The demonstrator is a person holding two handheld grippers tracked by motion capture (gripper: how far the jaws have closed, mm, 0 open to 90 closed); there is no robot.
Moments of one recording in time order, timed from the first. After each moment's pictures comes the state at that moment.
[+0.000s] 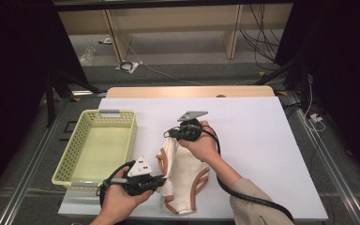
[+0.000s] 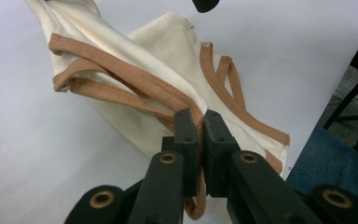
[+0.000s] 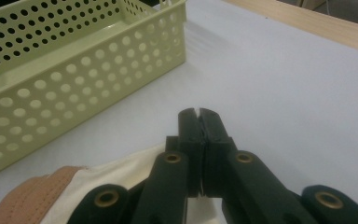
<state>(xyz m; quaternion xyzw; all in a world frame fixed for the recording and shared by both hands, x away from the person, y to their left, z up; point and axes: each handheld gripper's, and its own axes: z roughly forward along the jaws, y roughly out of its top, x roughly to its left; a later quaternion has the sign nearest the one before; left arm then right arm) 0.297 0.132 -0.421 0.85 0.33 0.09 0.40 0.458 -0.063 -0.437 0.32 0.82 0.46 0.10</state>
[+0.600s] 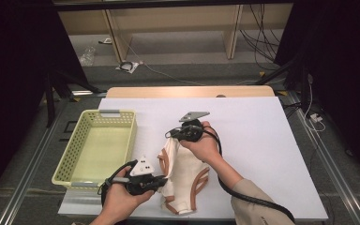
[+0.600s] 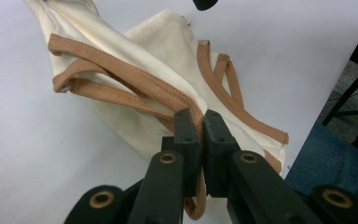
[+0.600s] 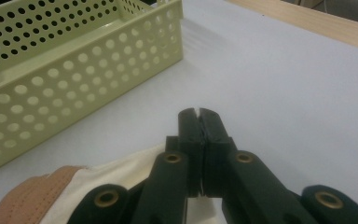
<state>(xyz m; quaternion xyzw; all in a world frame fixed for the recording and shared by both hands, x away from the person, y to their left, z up) 0.298 0.129 -0.420 0.86 0.32 0.09 0.39 0.457 -0.067 -0.439 0.32 0.82 0.46 0.10</state>
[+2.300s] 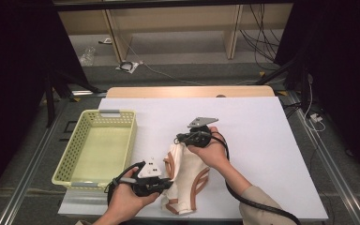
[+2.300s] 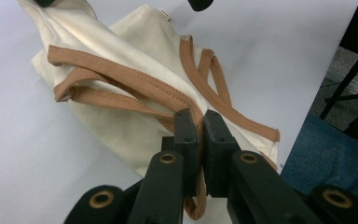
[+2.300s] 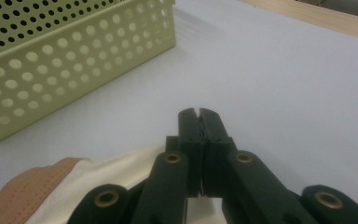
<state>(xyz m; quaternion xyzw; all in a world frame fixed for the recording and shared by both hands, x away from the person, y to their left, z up) 0.299 0.115 -0.427 0.87 0.29 0.08 0.39 0.446 -0.091 -0.453 0.32 0.82 0.46 0.11</state>
